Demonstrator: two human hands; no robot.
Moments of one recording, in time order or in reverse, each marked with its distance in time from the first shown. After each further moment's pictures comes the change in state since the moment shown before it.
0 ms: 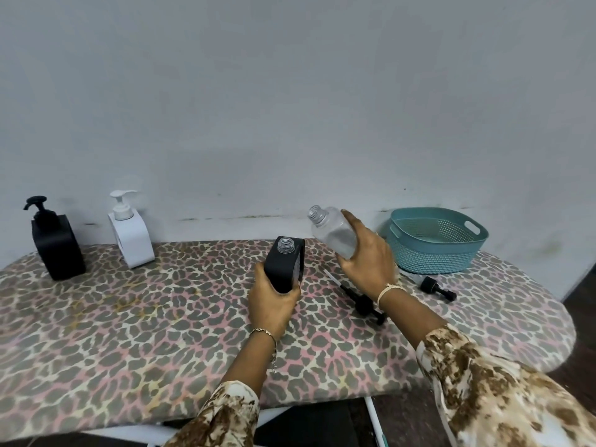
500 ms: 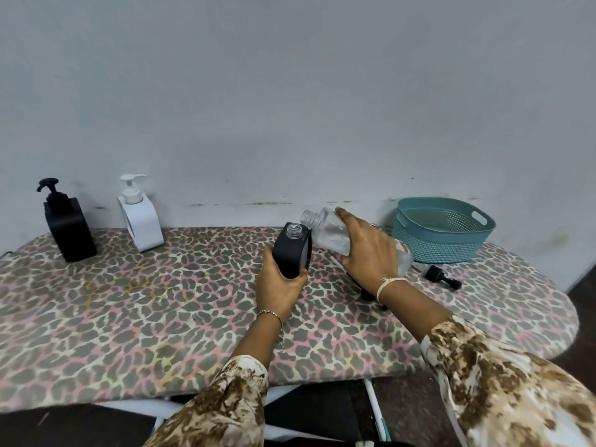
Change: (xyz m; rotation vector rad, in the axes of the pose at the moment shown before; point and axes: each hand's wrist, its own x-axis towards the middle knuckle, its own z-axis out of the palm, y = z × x) left_hand 0.005 -0.008 -0.001 -0.033 -0.035 0.030; right_hand -0.013 -0.020 -0.005 -0.331 -0.066 -0.140
